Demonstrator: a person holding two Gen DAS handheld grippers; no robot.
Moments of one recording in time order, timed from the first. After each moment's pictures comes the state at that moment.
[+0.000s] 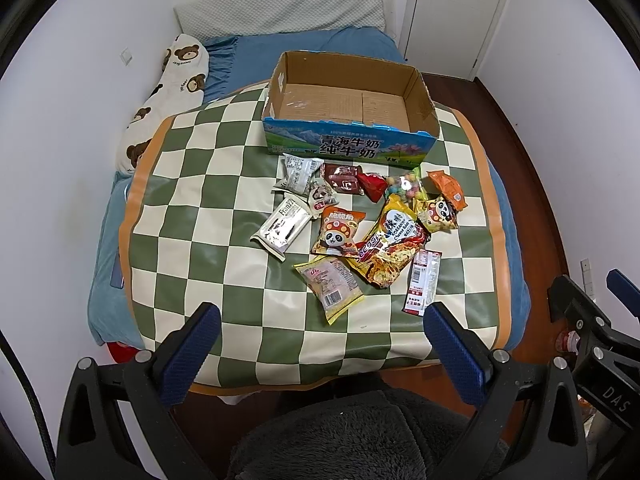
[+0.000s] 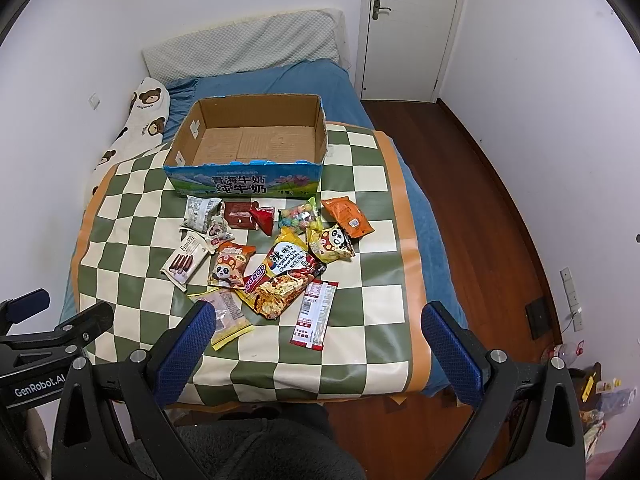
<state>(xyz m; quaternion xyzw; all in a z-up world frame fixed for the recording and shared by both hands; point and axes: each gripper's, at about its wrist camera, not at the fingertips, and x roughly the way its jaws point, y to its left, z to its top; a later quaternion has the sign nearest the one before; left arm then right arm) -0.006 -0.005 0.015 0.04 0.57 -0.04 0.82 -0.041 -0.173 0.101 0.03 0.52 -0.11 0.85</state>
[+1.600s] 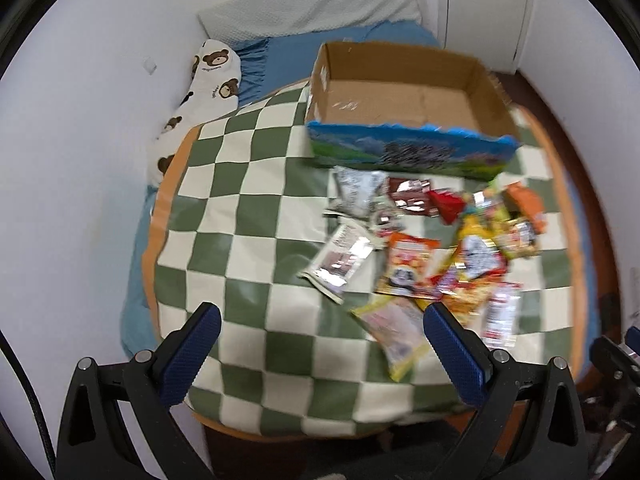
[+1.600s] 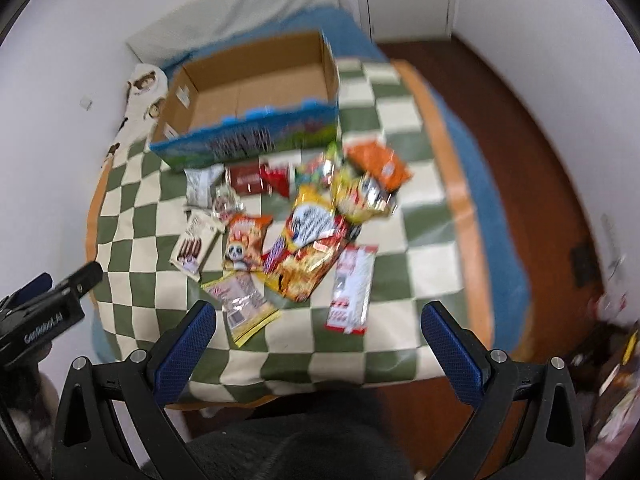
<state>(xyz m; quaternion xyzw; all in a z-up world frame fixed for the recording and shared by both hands) 0.080 0.023 -0.069 0.10 0.56 0.03 0.82 0.026 -0.201 -0.027 0.17 0.60 -0.07 0.78</state>
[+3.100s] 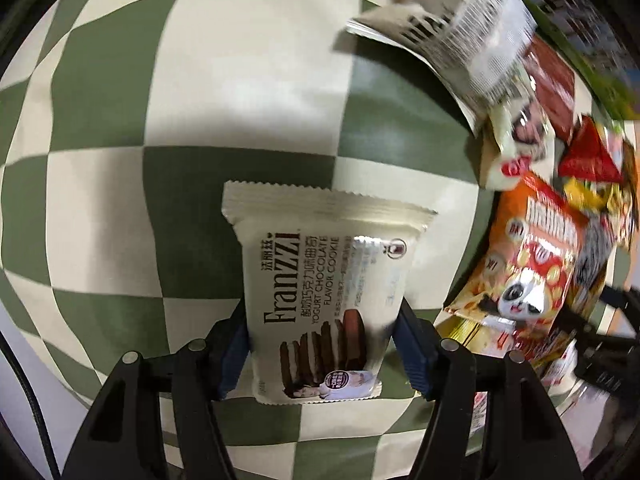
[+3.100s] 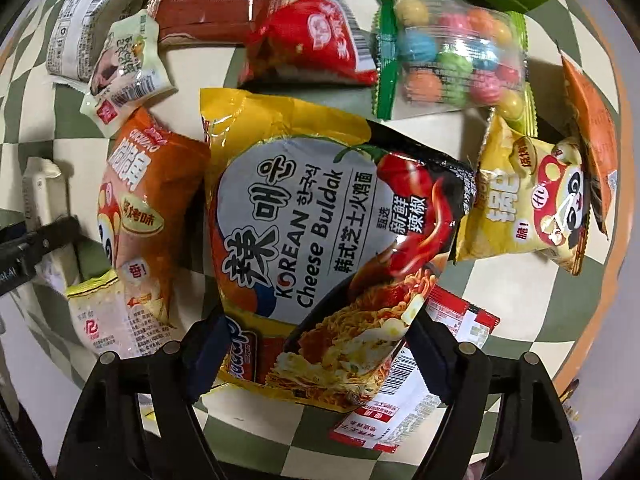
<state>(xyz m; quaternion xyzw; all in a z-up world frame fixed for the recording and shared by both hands) 0.213 0.110 -0.325 0.01 0.76 -0.04 0.65 0.200 -0.109 -0.311 0.02 0.78 -0.01 0.63</state>
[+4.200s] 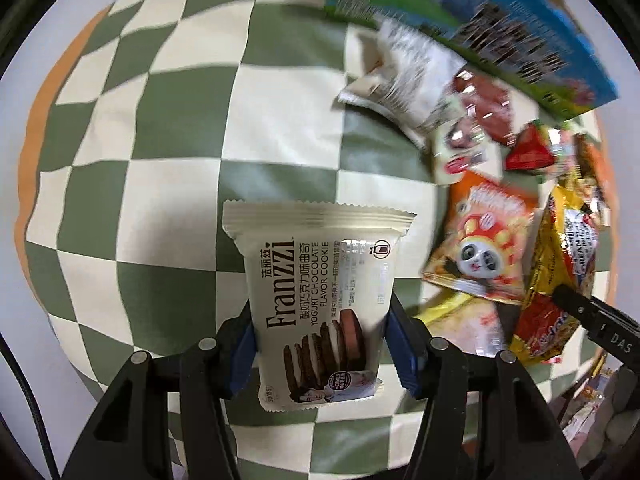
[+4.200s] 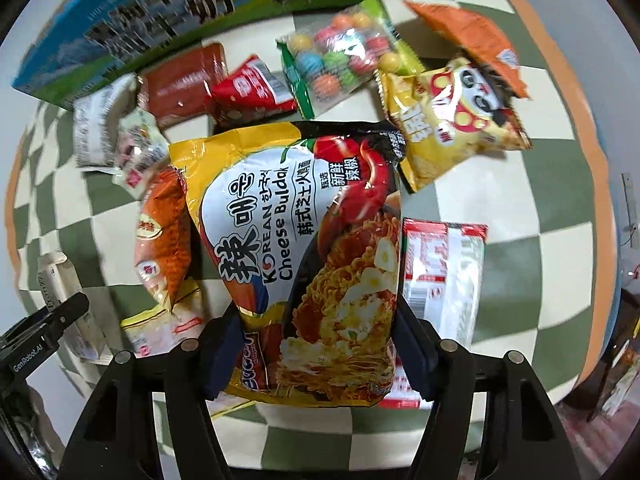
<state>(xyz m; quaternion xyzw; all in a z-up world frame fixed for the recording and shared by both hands) 0.170 0.082 -0.233 0.02 0.69 -0.05 0.73 0.081 -0.124 -0.220 0.17 0.68 -0.11 0.71</state>
